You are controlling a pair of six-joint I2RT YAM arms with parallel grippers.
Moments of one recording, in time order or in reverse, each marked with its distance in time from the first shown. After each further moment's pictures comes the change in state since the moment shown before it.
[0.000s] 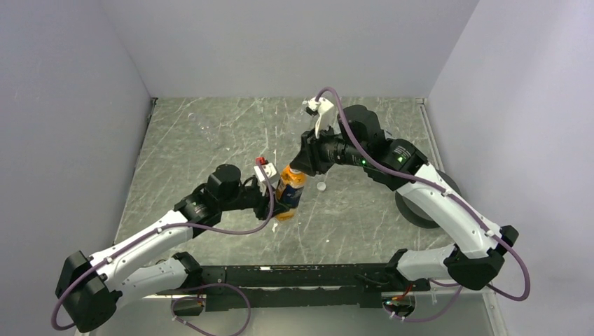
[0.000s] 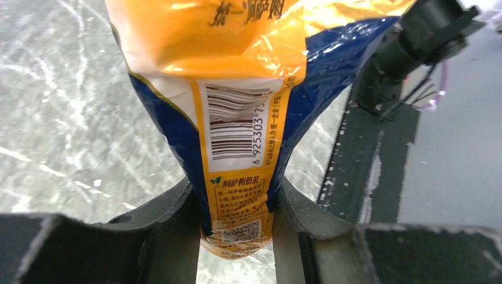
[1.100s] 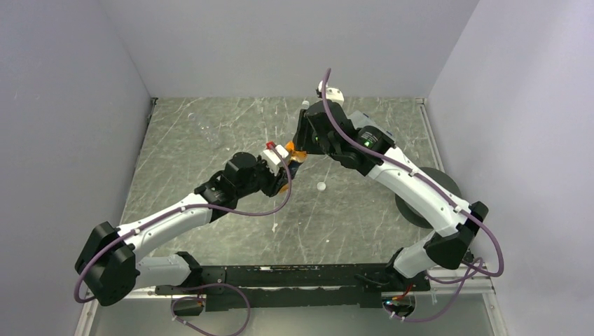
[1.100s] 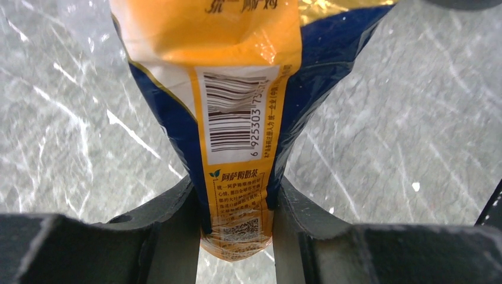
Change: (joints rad) left arm 0.006 0.241 0.101 0.091 -0.410 0.122; right arm 0.026 0.207 0.120 -0.058 0.632 0.475
